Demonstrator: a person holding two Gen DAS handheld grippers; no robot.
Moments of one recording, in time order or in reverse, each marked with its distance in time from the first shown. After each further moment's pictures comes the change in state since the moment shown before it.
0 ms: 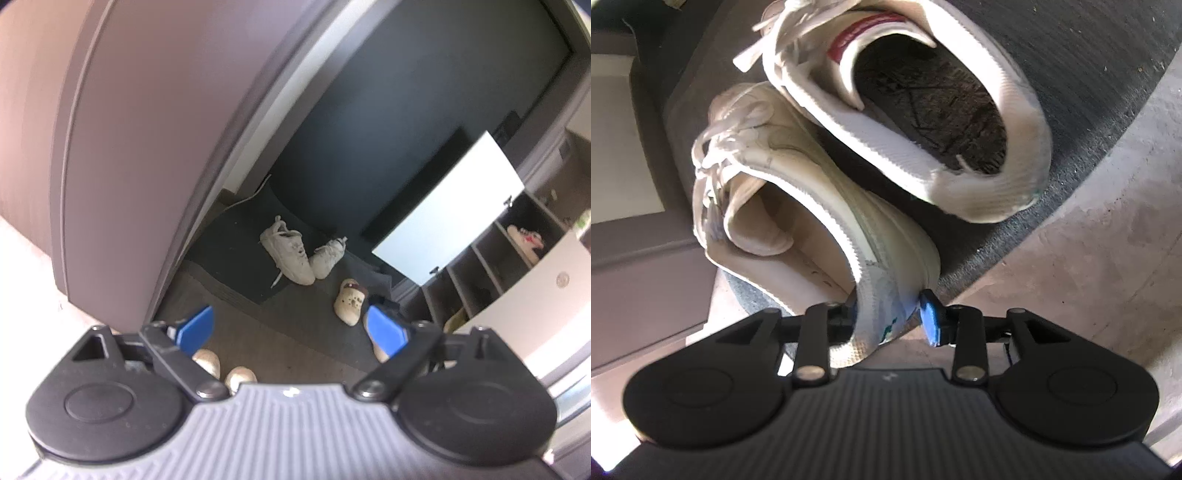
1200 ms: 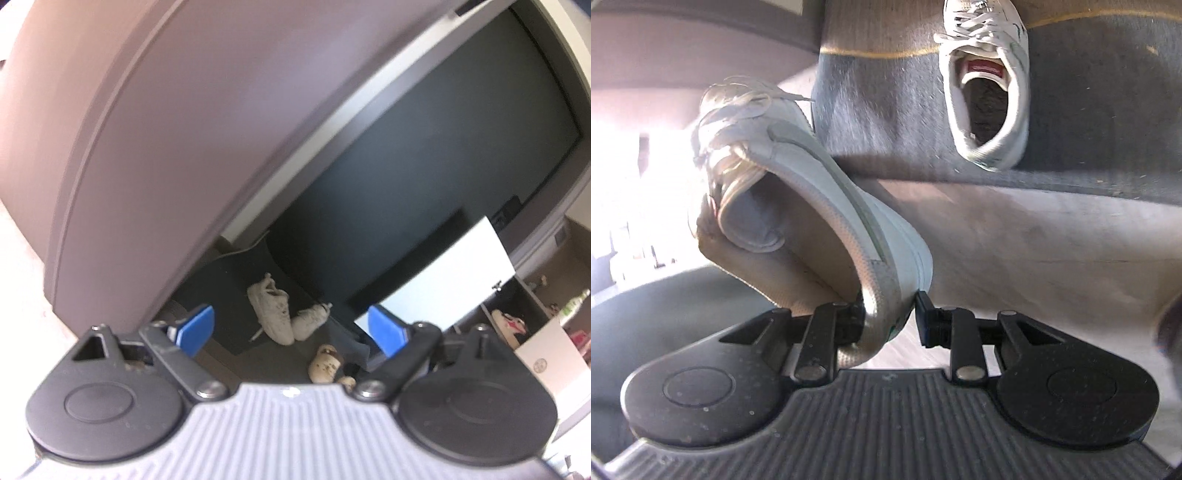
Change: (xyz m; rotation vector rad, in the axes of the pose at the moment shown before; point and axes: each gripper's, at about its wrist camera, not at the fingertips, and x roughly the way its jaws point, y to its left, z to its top) left arm -0.027 0.012 0.030 -0.223 -0.188 -0.042; right arm -0.165 0.037 -0.016 -0.664 0.376 -0.063
